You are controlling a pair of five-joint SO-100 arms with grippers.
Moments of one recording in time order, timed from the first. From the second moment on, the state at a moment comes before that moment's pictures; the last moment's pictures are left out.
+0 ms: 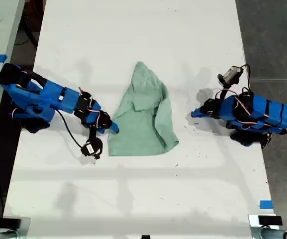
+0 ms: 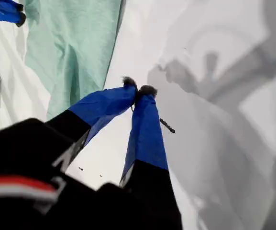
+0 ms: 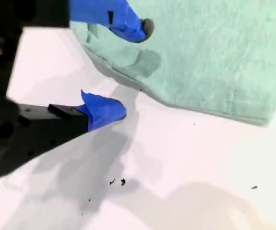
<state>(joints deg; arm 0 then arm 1) 2.5 98.4 119.4 54.8 -14.0 18.0 199.8 175.1 72.2 -6.4</state>
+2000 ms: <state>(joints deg) -7.0 79.8 65.1 66.4 4.9 18.0 199.8 175.1 72.2 -6.4</state>
